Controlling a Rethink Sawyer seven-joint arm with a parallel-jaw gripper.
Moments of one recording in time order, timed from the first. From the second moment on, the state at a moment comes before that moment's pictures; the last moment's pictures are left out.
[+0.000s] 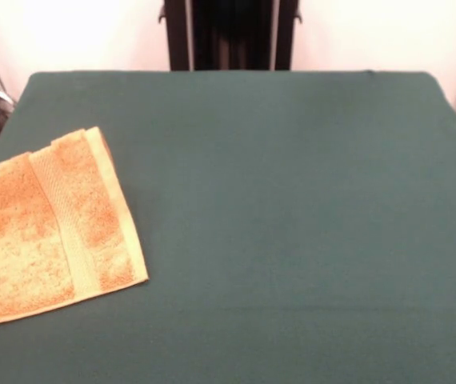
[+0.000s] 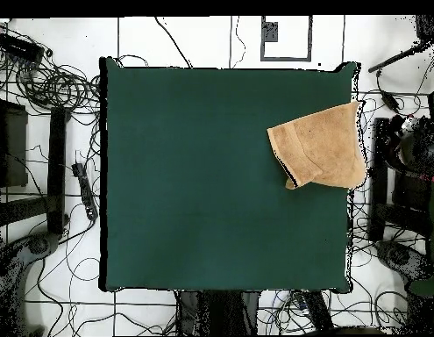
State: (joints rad) arm -0.66 -0.48 0.11 0.96 -0.49 0.68 1.98
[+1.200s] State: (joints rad) arm -0.65 -0.47 0.19 1.08 -0.42 0.68 1.98
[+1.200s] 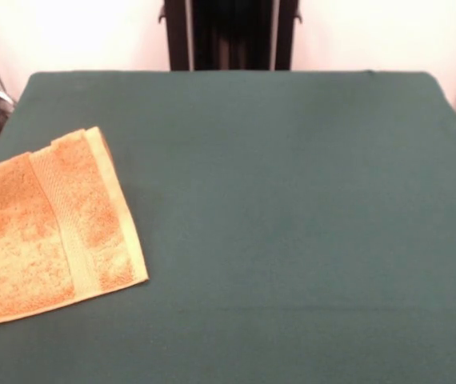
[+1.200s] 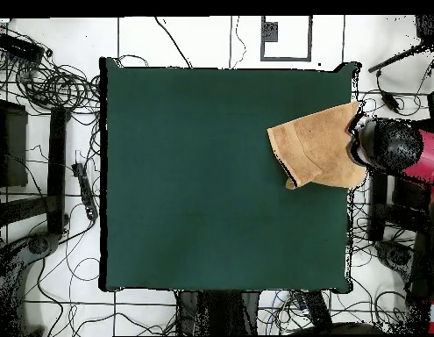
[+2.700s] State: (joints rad) arm -0.55 -0.54 0.19 1.08 -0.42 0.88 1.98
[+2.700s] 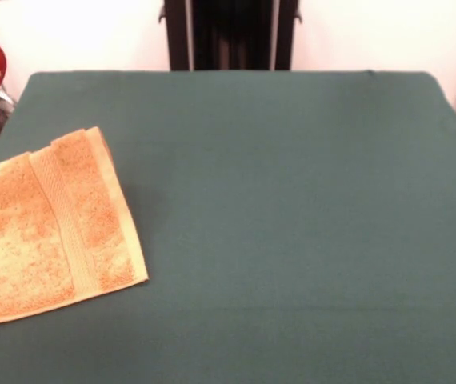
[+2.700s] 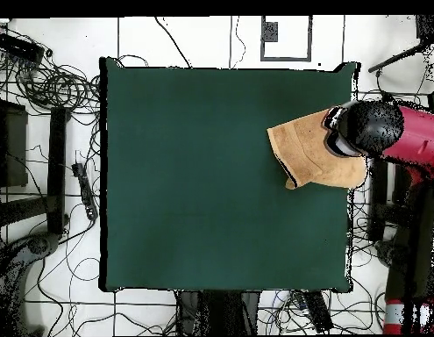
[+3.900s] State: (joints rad) arm -0.52 -0.32 0.22 1.04 -0.39 0.81 1.98
